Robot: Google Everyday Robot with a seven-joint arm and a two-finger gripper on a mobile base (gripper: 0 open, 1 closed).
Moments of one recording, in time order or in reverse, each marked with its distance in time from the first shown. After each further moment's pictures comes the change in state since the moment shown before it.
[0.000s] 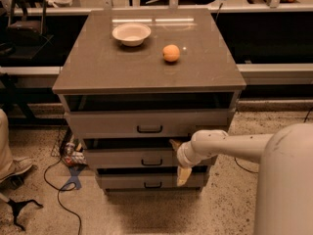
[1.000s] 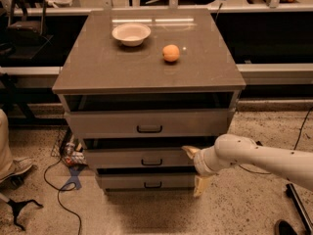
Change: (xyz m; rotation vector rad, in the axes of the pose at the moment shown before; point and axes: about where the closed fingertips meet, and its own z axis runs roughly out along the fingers) arm 0.017 0.052 -0.066 -0.040 -0.053 -0.027
